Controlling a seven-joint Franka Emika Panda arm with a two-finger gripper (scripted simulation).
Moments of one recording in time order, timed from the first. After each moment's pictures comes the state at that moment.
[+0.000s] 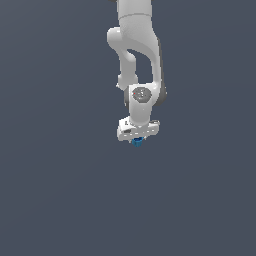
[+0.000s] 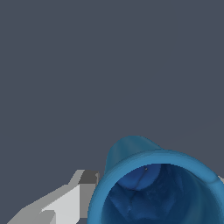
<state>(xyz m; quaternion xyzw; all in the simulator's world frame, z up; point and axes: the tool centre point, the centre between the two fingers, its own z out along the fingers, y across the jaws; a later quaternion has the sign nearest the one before) -0.071 0.048 0.041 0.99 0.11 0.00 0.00</state>
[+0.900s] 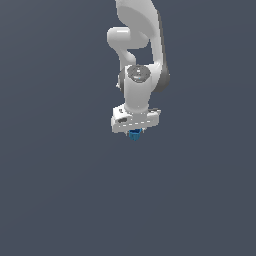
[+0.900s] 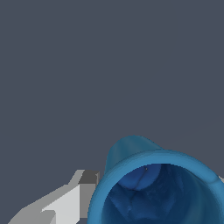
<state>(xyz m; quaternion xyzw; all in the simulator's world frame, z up) -0.054 0.031 0.129 0.99 0.11 0.00 0.00</state>
